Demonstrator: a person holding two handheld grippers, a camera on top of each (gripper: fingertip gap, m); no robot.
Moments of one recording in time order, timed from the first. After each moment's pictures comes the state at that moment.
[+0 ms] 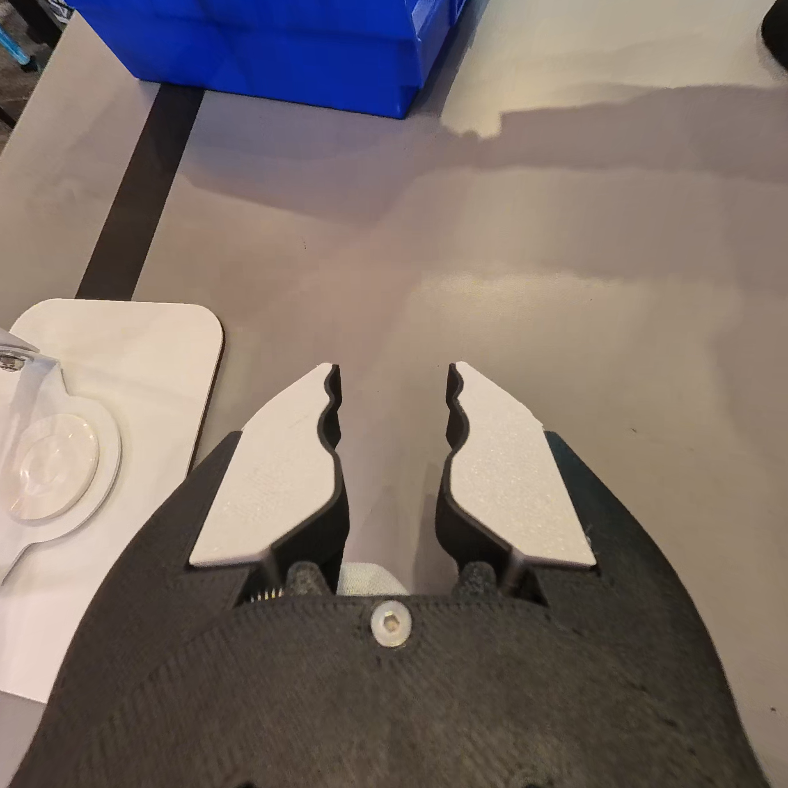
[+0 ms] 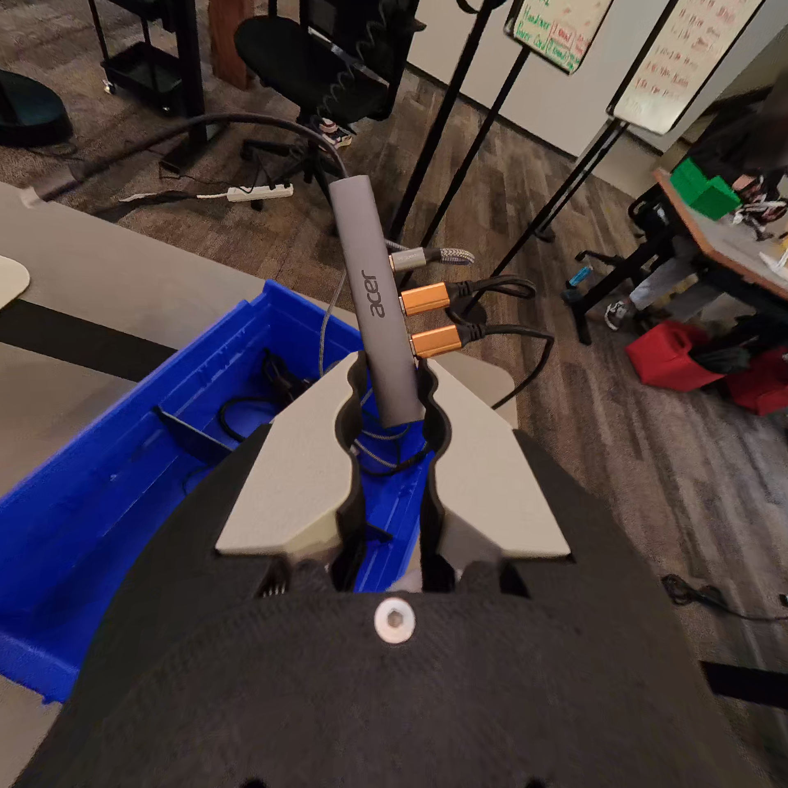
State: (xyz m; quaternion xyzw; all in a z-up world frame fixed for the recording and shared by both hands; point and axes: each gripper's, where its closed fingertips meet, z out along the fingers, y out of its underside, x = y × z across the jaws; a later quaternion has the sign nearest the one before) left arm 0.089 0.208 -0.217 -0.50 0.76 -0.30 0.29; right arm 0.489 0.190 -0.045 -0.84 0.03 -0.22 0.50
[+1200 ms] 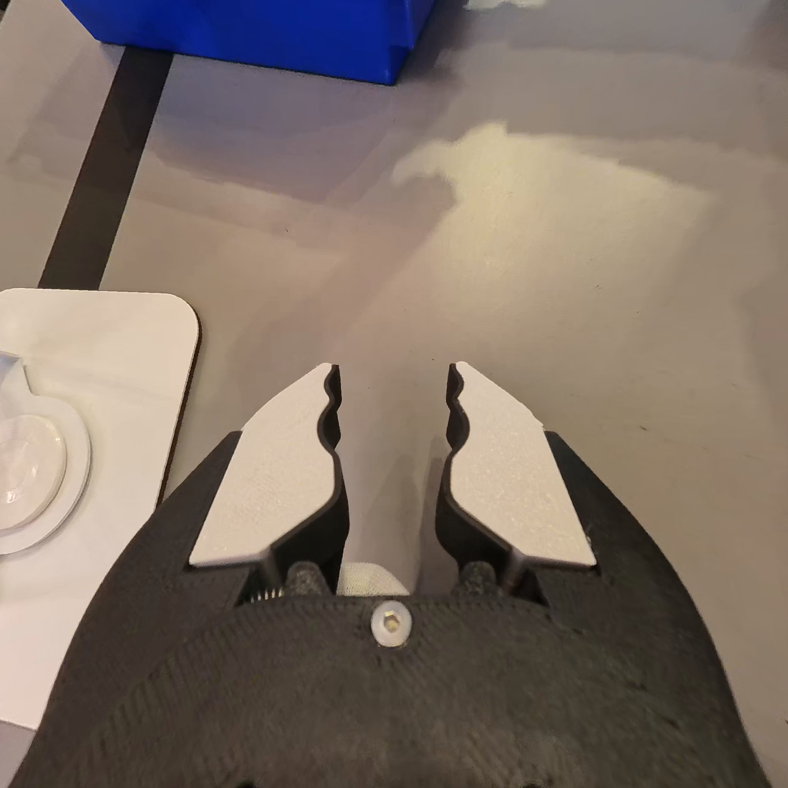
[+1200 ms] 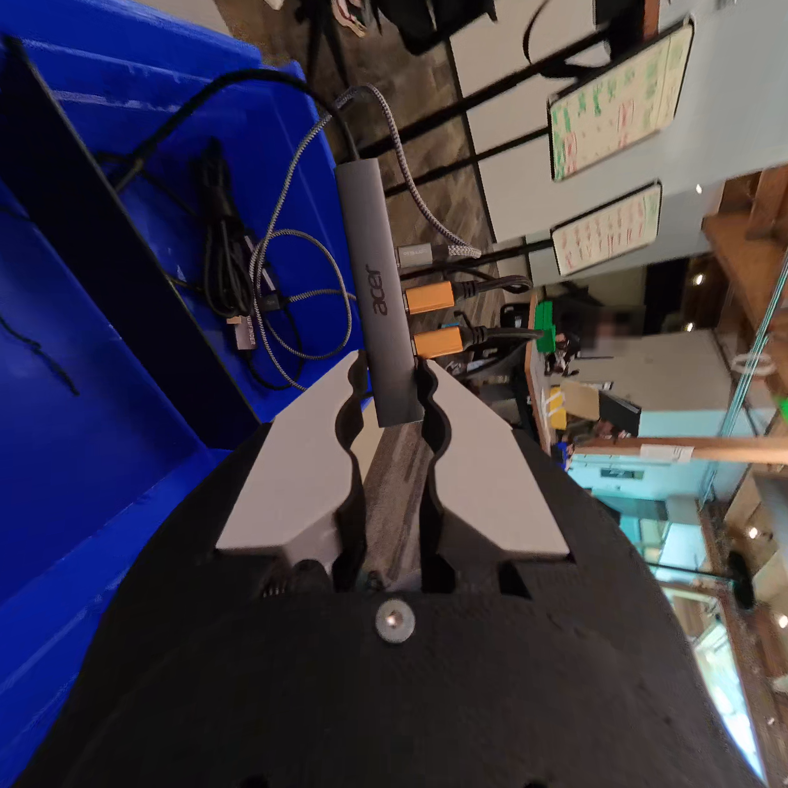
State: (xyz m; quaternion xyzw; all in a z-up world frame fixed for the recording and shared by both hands) left arm 0.091 0.204 -0.233 -0.51 0.76 -0.29 0.27; right arm 0.498 0.166 -0.094 -0.79 -0.25 -0.44 0.34
